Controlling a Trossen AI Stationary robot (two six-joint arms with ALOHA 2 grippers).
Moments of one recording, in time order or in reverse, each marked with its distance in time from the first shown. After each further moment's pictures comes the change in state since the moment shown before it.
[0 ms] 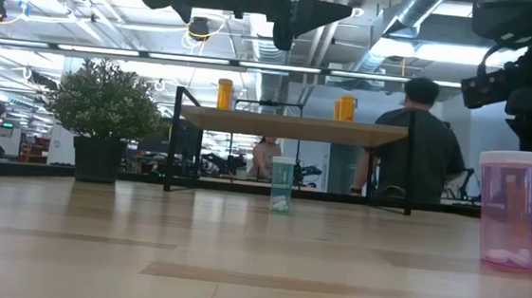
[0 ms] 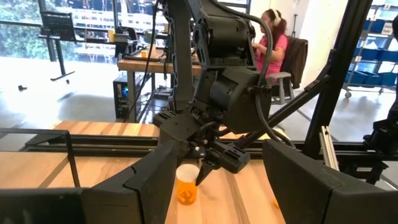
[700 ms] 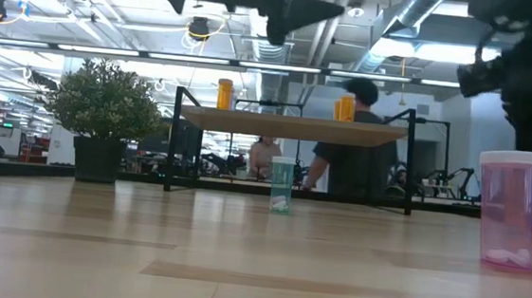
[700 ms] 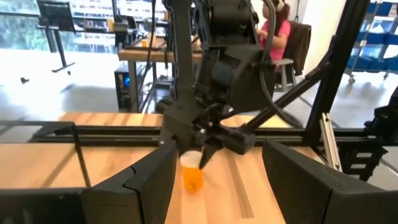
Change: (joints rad) left arm 0.002 -0.047 -0.001 -0.099 0.000 0.024; right arm 0.000 -0.003 0.050 -0.022 -0.019 -0.011
